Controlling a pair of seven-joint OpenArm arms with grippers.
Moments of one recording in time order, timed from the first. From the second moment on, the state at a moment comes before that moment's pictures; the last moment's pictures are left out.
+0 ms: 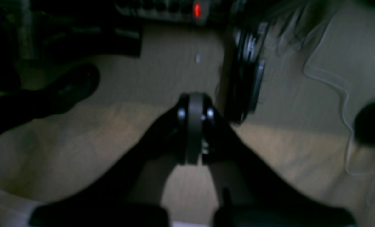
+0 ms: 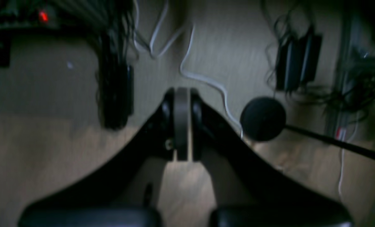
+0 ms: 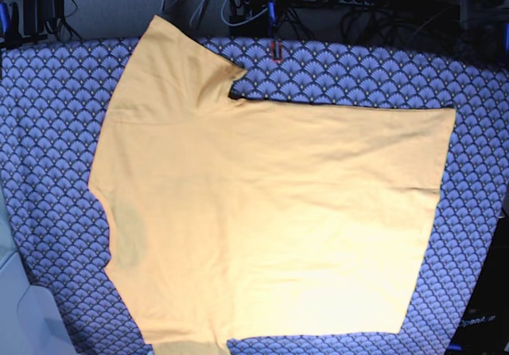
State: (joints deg) left arm 37.7 -7.9 3.8 1.7 -12.6 -14.2 -64.1; right arm -42.5 7.0 2.3 1.9 -0.2 -0.1 73.9
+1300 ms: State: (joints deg) left arm 73.1 -22.5 3.6 84.6 -39.1 -19.5 -54.0; right arm -75.2 8.5 8.5 109.5 -0.2 0.5 36.2
